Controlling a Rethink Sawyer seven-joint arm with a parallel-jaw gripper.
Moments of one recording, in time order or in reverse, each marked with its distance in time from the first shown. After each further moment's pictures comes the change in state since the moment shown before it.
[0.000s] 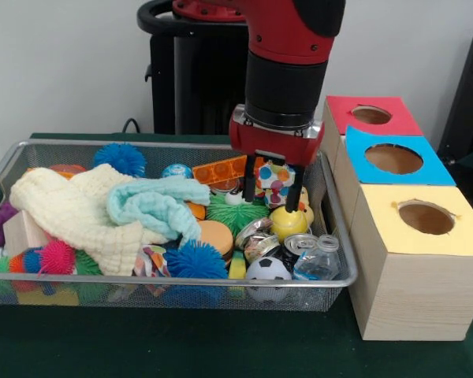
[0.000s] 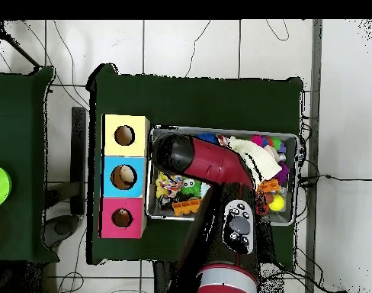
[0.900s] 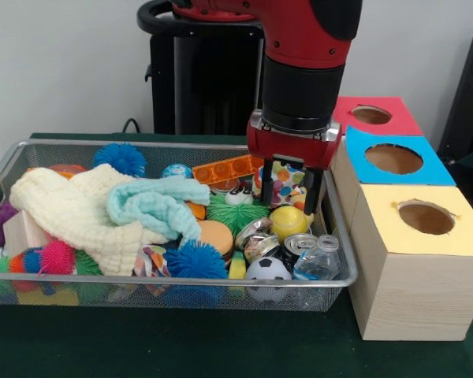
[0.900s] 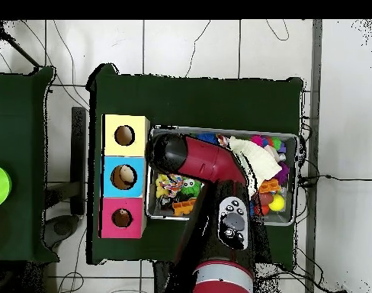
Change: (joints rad) arm 0.004 0.000 0.030 0.000 0.000 0.000 0.000
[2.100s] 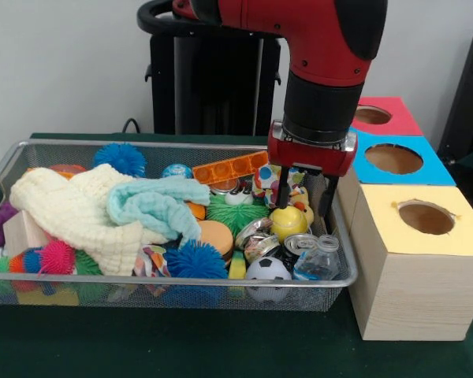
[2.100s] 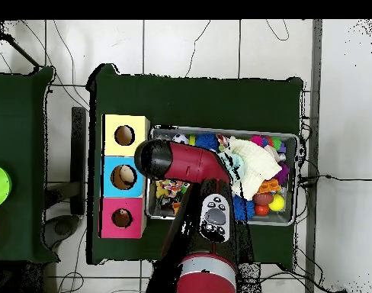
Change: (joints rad) arm 0.046 0.035 0.000 0.007 -0.054 0.000 0.000
